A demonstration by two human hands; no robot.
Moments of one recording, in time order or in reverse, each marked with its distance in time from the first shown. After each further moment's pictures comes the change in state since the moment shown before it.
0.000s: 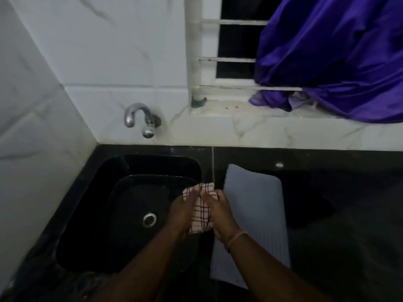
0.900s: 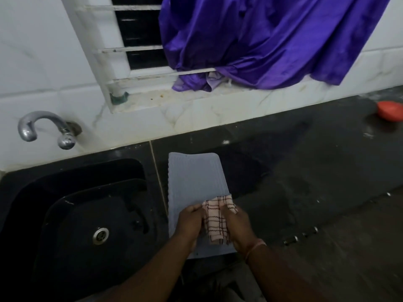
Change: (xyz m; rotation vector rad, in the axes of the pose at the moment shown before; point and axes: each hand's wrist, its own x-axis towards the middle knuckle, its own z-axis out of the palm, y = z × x) left_hand -0.042 -0.084 0.129 0.074 -0.282 -0.208; right_hand -0.098 0.033 -0.172 0.123 0.476 0.011
